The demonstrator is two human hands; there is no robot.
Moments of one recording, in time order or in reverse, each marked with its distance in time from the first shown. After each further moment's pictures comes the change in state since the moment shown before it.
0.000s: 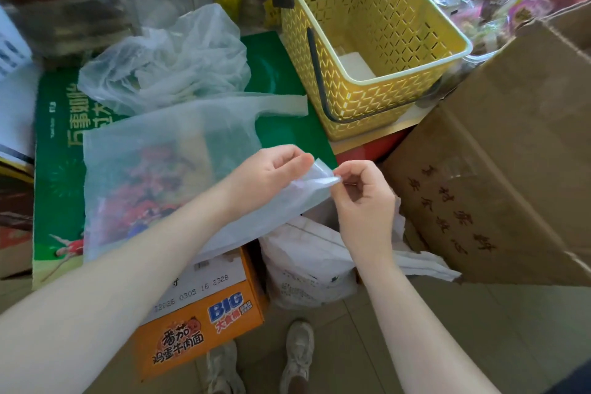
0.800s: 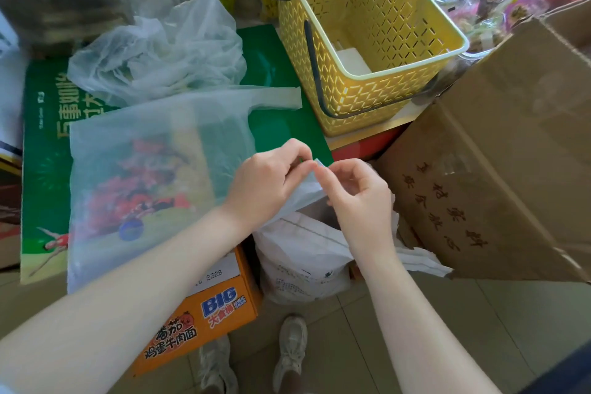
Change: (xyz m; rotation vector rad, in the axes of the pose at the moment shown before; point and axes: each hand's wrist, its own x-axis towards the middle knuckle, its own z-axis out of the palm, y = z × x) left_hand -0.002 -0.011 0.027 0.470 0.417 0.337; right_hand 0.000 -0.009 -0.009 0.028 -0.108 0.171
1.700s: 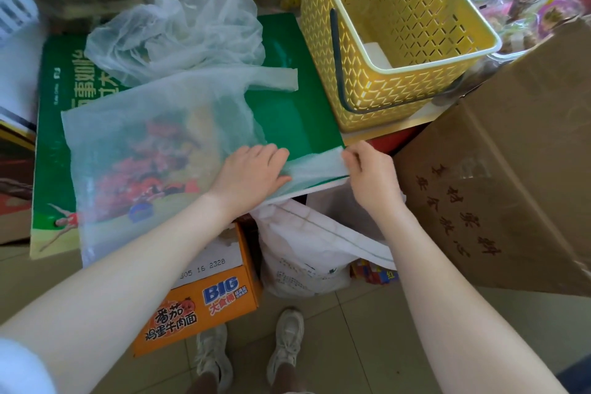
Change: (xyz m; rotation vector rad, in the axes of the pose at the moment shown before) left_hand -0.017 -0.080 0.005 0.754 -0.177 0.198; right_hand 0.058 0.038 0.003 -0.527 -0.222 0.015
